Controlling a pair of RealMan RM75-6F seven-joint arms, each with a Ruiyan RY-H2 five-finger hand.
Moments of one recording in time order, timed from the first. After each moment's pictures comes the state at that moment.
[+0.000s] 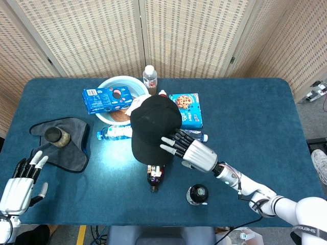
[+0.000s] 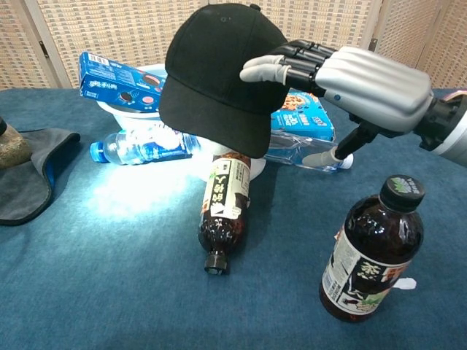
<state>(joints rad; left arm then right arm) -0.08 -1.17 -0.01 -1.63 1.55 1.50 0.13 0.74 -1.64 0.05 -0.96 -1.94 1.43 0.14</state>
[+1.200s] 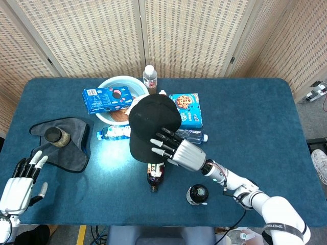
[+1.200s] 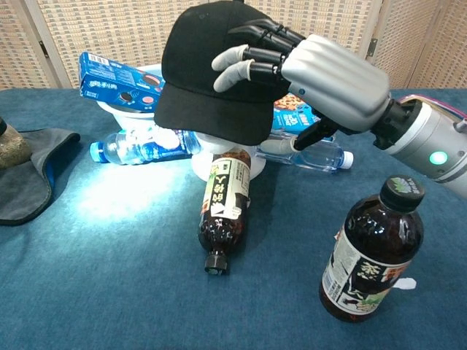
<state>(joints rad) -0.08 -1.17 -0.01 -1.62 1.55 1.50 0.11 0.83 -1.89 0.03 -0.58 -1.89 1.63 0.26</state>
